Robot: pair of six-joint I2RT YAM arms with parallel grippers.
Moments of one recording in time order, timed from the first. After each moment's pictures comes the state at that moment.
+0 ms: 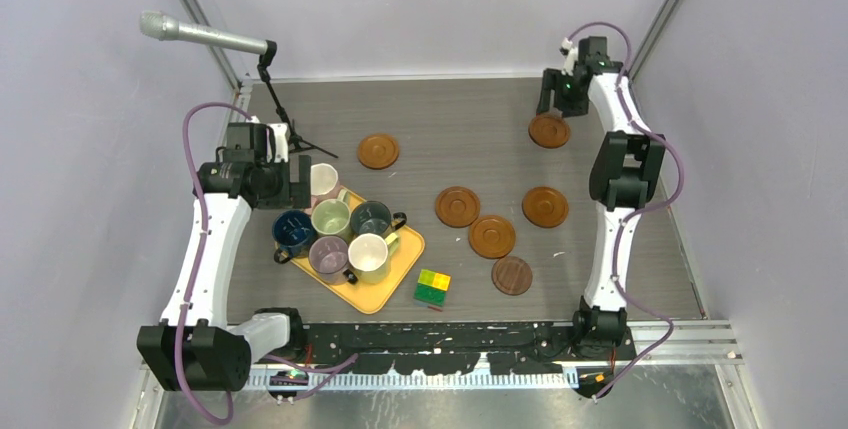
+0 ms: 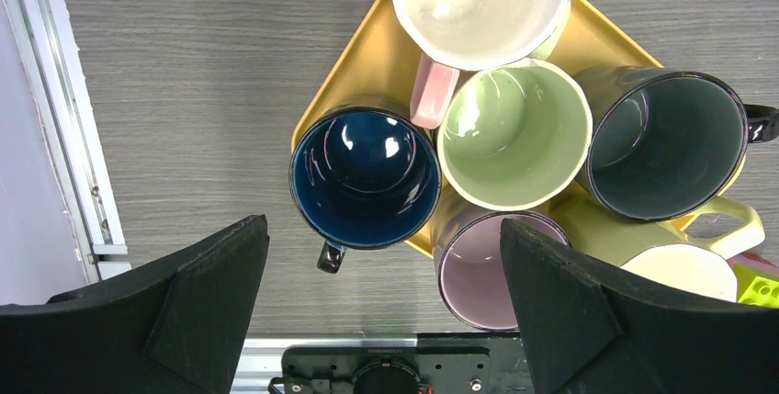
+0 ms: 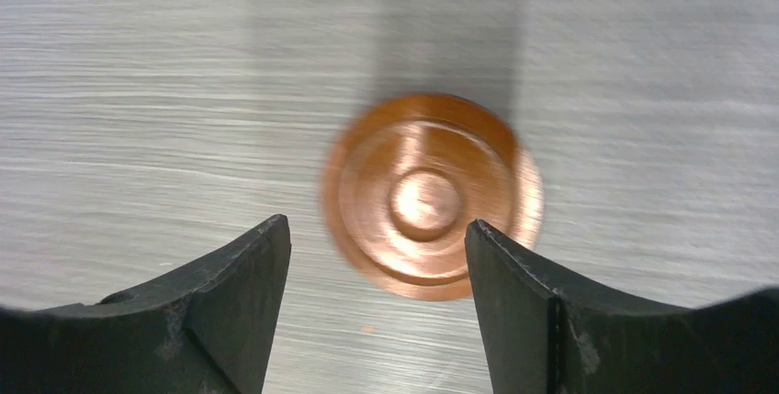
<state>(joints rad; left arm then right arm) 0.00 1.14 1.17 -1.03 0.00 -0.01 -0.09 2.39 2.18 -0.80 -0.22 0.00</state>
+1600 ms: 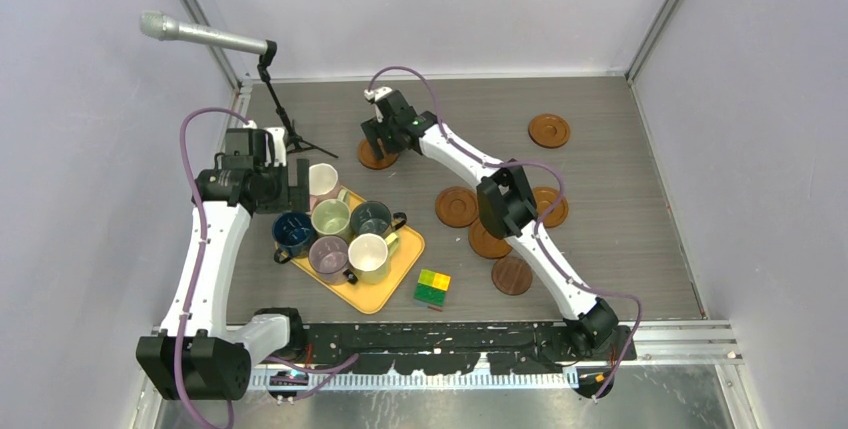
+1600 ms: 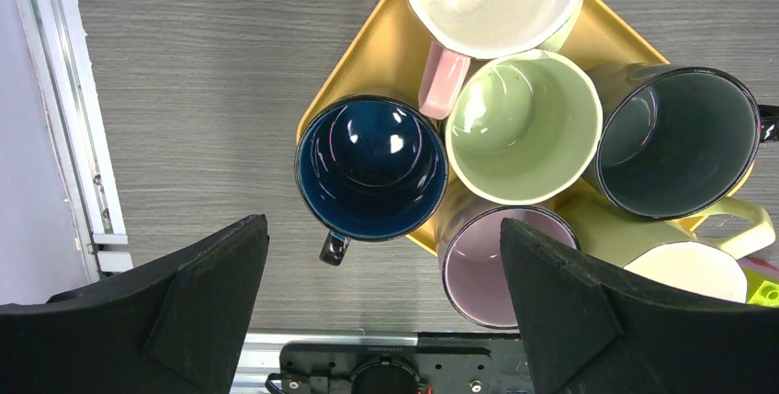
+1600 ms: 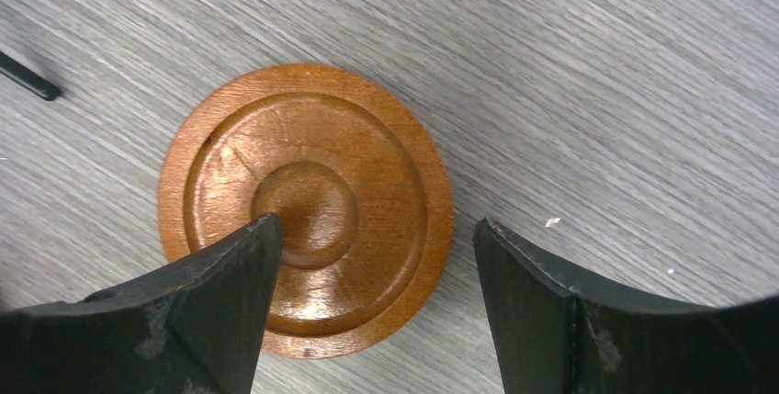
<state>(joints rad) 0.00 1.09 1.14 -1.03 -0.02 -0.02 0.70 2.71 2.53 -0.57 0.06 0.12</state>
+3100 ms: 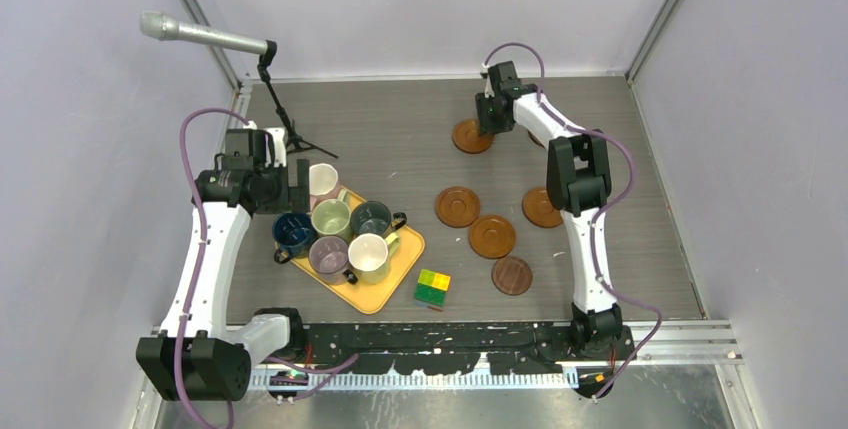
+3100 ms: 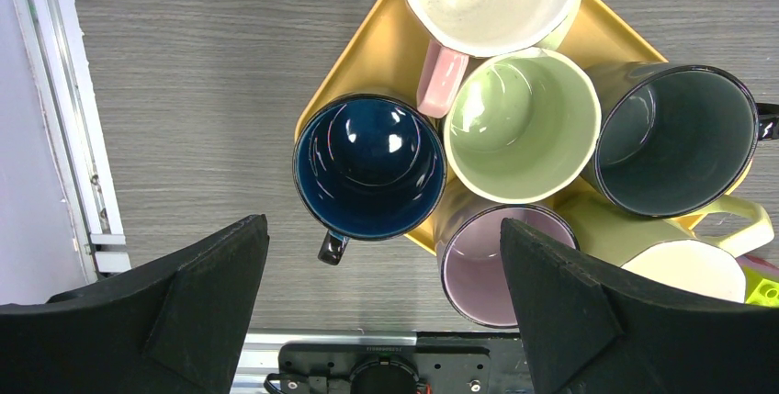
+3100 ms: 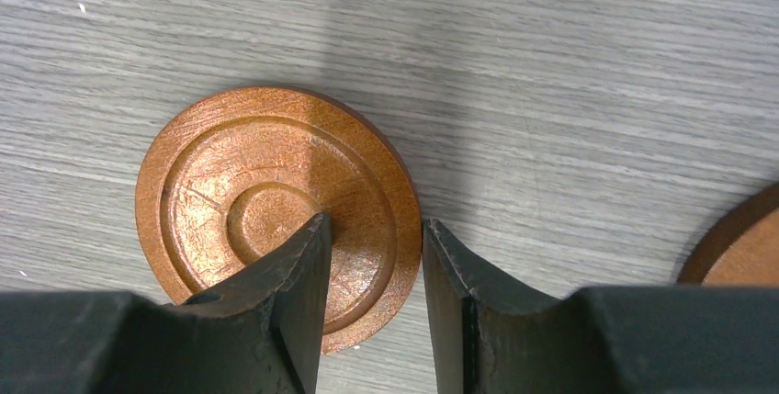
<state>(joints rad) 0.00 1.09 1.14 -1.03 -0.01 -0.03 0.26 2.41 2.03 -0.58 -0.01 0.12</state>
